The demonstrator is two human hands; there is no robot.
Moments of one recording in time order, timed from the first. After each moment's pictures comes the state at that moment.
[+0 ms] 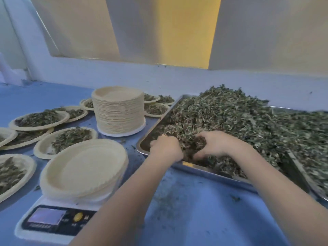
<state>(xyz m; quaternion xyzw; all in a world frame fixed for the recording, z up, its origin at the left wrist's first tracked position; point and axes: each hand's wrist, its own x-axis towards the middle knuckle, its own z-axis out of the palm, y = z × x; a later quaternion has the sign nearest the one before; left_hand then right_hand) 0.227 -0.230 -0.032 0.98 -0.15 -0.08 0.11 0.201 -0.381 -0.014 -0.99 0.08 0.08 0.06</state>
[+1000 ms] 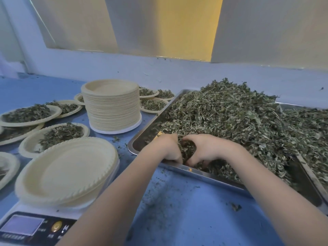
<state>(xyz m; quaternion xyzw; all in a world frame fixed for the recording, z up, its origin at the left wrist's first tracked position) 0.243 -0.240 -0.030 0.95 -0.20 -0.17 0.15 0.220 -0.376 -0.032 -0.96 -0.01 0.15 0.23</state>
